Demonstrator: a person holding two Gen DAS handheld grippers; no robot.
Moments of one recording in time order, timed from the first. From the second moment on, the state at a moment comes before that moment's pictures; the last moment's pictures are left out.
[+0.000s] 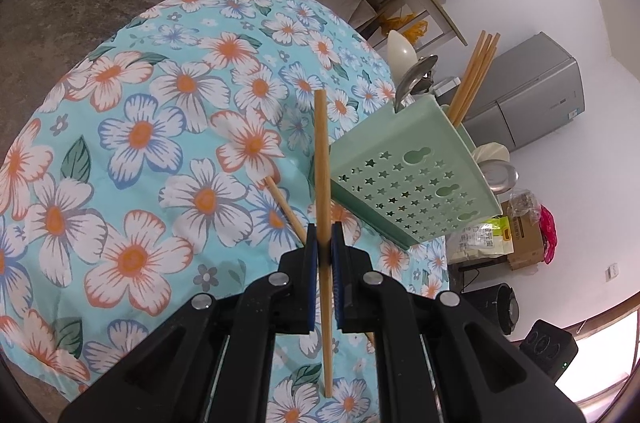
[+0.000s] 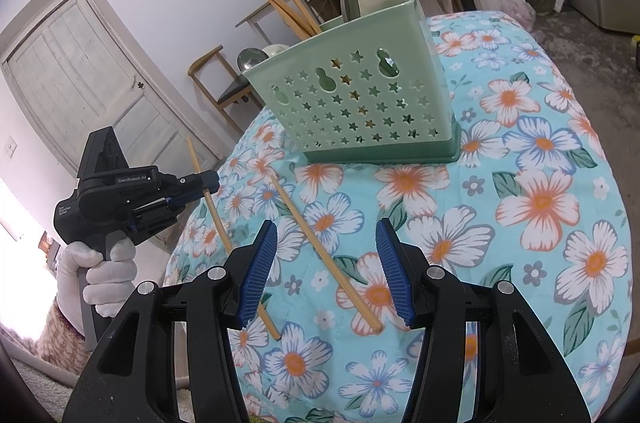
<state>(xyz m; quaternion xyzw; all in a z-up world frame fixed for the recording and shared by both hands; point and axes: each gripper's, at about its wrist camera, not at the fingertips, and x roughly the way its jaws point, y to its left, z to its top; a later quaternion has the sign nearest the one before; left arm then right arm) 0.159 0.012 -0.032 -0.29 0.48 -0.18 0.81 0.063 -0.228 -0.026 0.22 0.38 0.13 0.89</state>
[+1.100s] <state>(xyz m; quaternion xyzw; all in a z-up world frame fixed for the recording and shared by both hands) 0.153 0.039 -0.035 -0.29 0.47 -0.17 0.81 0.096 -0.207 -0.019 0.19 0.40 0.14 0.89</state>
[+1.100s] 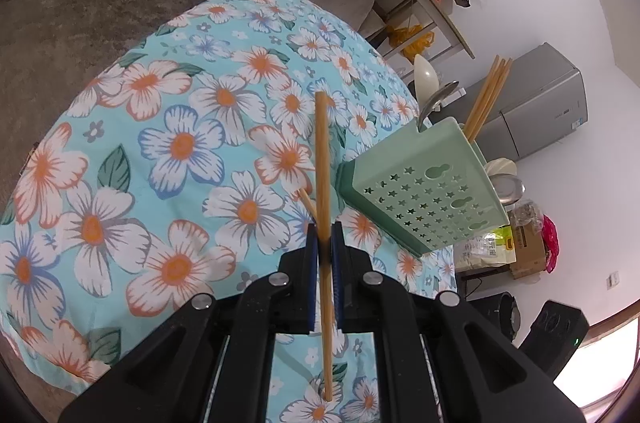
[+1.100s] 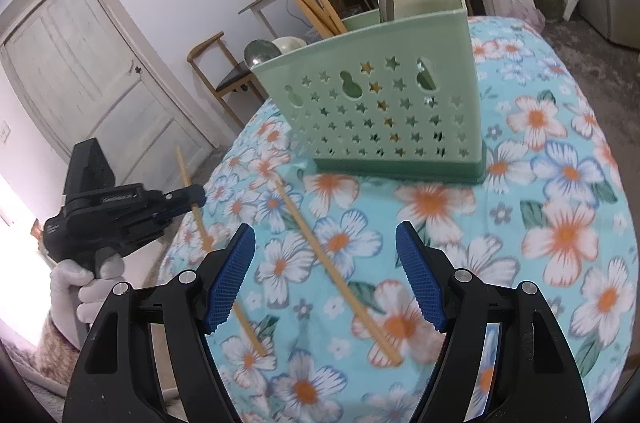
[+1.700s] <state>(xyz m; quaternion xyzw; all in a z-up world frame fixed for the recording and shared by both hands) 0.132 0.064 -0.010 -0.26 0.44 -0.15 0.85 0.180 -0.091 -0.049 0.00 0.45 0.23 0.86</state>
